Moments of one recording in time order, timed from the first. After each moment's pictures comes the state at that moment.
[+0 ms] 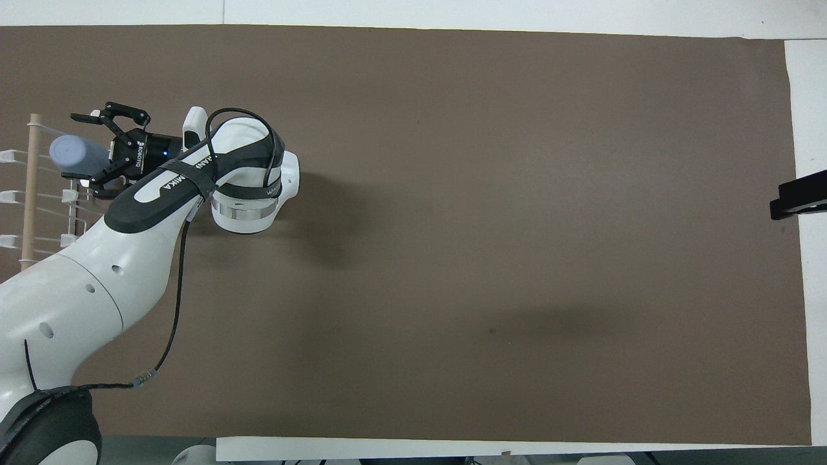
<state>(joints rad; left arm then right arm) -0.07 0.71 -0.44 -1.77 1.79 0.98 -2.37 -0.01 -0.08 -0.07 -1.57 -0.05 1.40 0.00</state>
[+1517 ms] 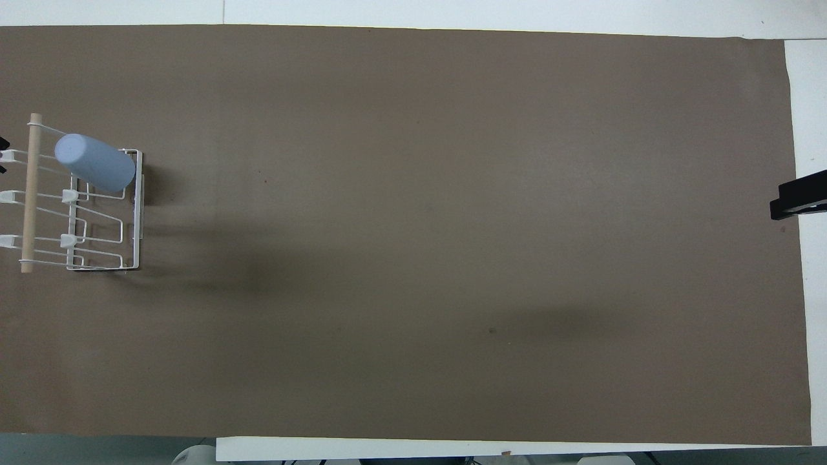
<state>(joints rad) 0.05 0.06 -0.08 -1.65 0.26 1.58 -0.75 -0.01 -0.08 -0.07 -1.57 -0.05 1.40 0.00</state>
